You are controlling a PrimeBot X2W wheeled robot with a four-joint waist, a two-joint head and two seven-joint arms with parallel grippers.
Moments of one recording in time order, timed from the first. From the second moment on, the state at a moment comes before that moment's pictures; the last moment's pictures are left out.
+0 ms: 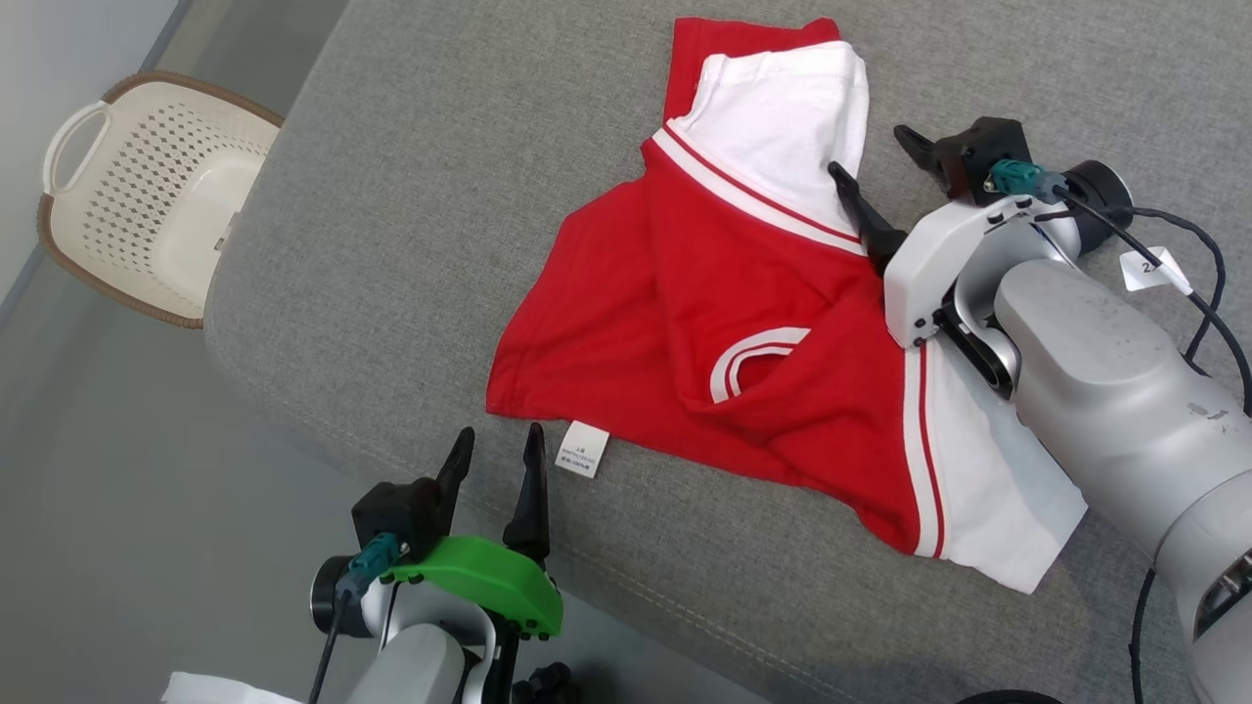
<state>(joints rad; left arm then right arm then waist) -0.27 0.05 -0.46 0.46 -0.54 0.11 -0.26 -1.05 -0.27 0.92 1.03 0.66 0.13 -0.26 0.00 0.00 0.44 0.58</state>
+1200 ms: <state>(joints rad) -0.24 0.05 -0.25 0.51 -0.37 0.08 -0.26 -0.74 -0.28 0.43 0.73 0.49 0.13 -0.26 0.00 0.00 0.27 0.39</state>
